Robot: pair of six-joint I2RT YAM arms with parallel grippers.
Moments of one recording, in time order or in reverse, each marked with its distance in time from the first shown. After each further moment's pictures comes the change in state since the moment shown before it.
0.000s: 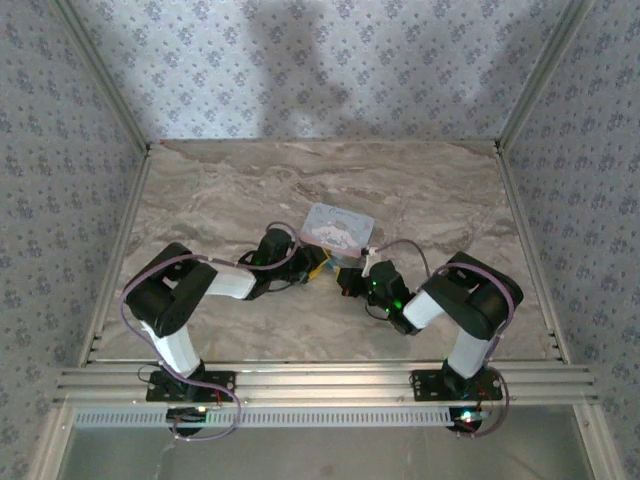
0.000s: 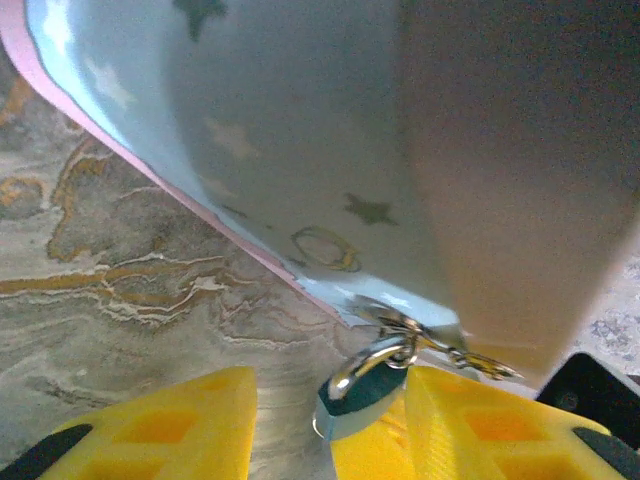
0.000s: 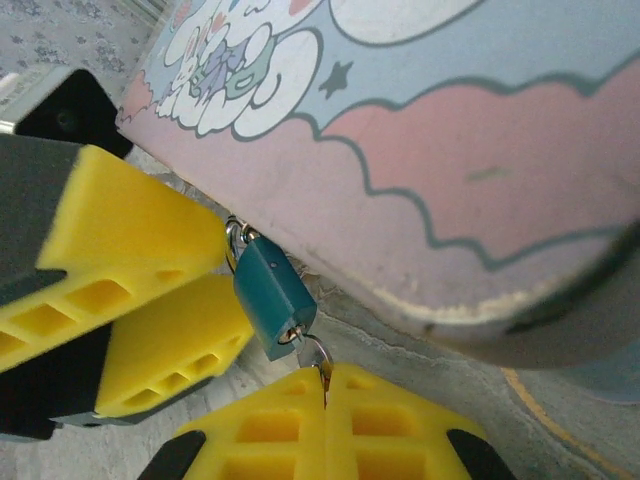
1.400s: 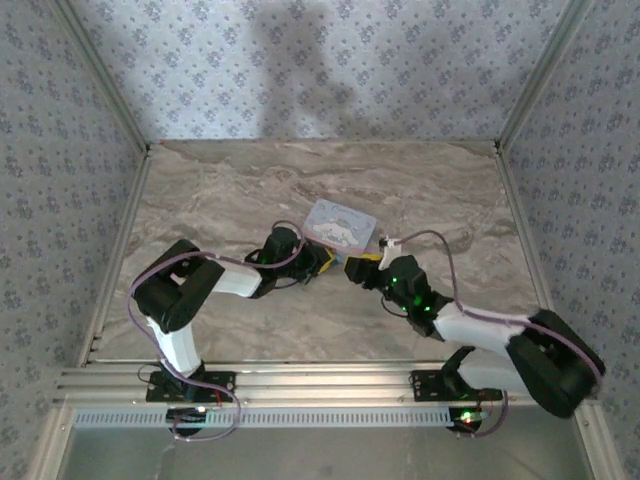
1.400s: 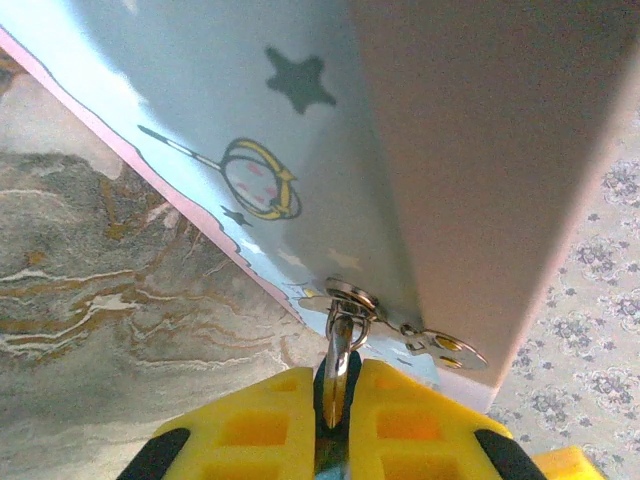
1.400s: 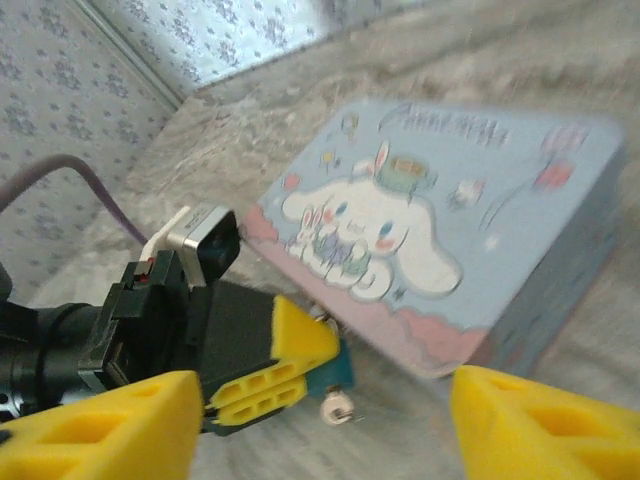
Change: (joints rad) left arm -0.019 0.039 0.045 0.045 0.002 -0.070; right arm -0.047 -0.689 -0.003 -0.579 0.142 -0.246
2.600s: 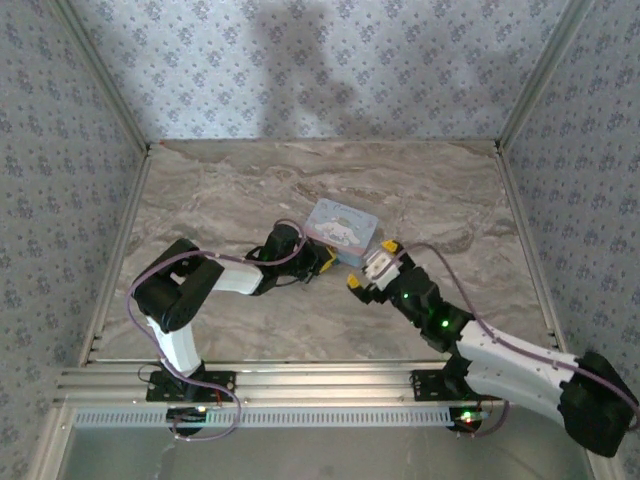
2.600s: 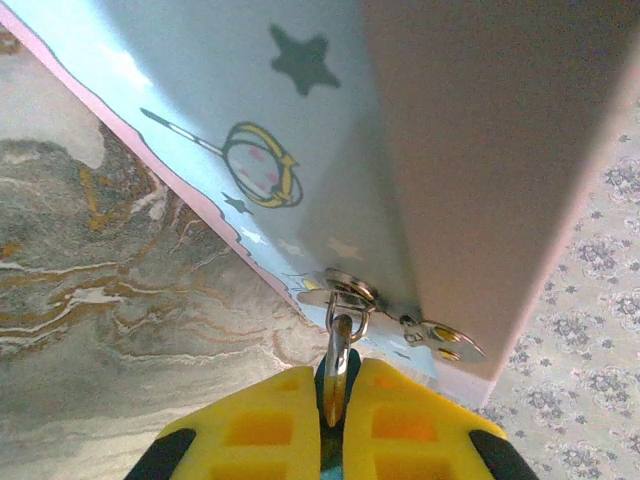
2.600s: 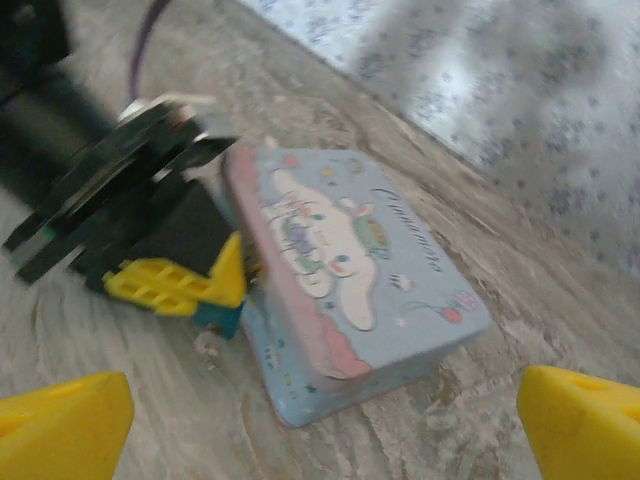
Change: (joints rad) left arm 0.001 -0.001 0.029 -0.049 0.023 -0.007; right arm 0.175 -0.156 -0.035 -0.134 0.196 -0.897
